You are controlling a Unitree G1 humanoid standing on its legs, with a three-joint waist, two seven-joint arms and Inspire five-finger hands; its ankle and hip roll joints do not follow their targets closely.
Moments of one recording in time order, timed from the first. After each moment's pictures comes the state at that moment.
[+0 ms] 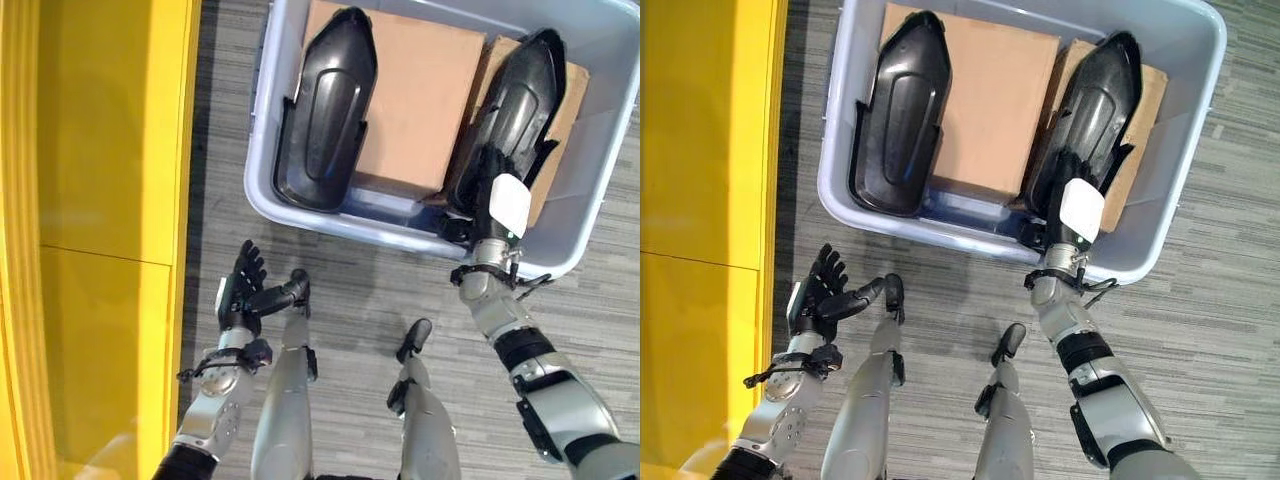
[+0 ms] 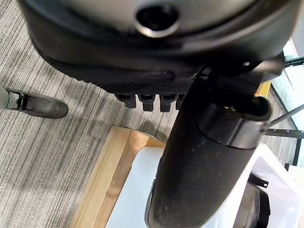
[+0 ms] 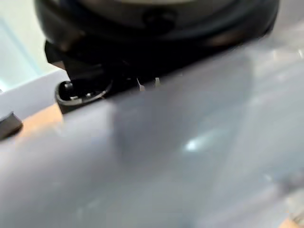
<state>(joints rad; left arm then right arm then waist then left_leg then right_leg) -0.06 0.38 -0.23 0.13 -0.62 -0.20 0.27 -0.73 -0.43 0.30 0.73 -0.43 0.09 -0.67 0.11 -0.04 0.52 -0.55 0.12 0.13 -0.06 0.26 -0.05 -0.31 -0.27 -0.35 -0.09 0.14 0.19</state>
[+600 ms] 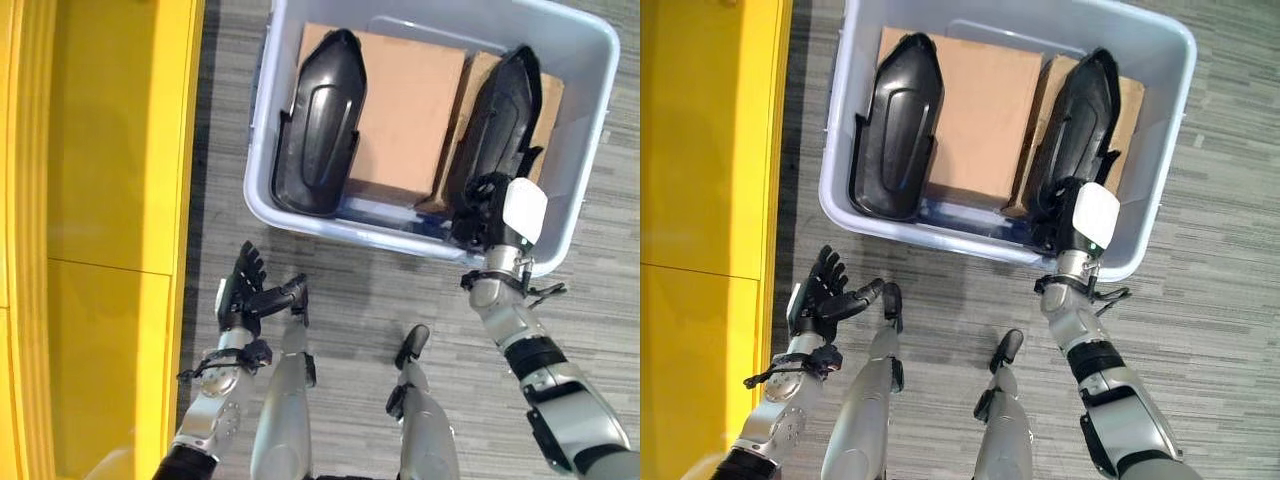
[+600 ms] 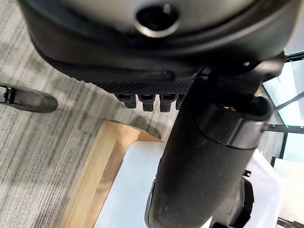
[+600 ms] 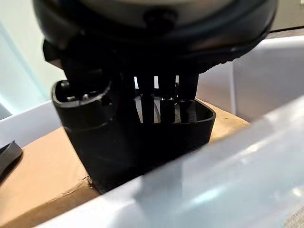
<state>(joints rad) -0.06 0.38 -0.23 0.14 -0.62 -0.19 0.27 -0.60 -0.43 0.28 0.61 -0.43 0.07 -0.65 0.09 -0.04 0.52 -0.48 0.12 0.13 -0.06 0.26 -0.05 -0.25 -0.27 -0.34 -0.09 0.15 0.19</state>
